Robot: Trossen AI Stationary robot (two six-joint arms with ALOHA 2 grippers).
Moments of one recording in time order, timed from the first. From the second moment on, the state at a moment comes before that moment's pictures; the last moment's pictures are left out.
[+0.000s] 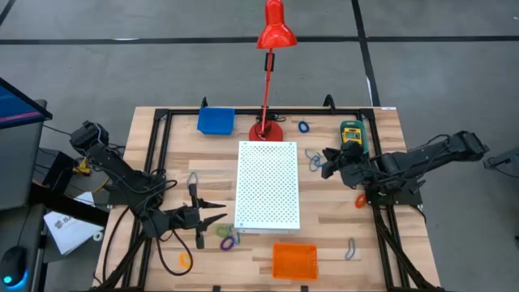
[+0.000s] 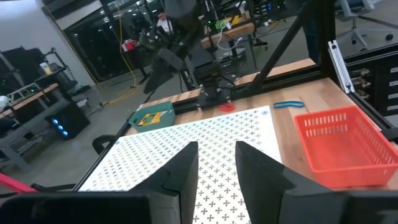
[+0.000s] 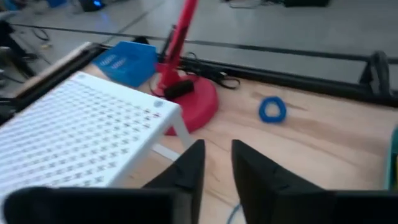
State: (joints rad) left arm -0.80 1.21 0.69 0.31 -1.03 0.14; right arm 0.25 0.87 0.60 -0.55 0.96 1.01
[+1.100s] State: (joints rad) left arm -0.80 1.21 0.69 0.32 -1.05 0.15; right arm -0.69 1.28 0.66 -0.23 0.12 0.67
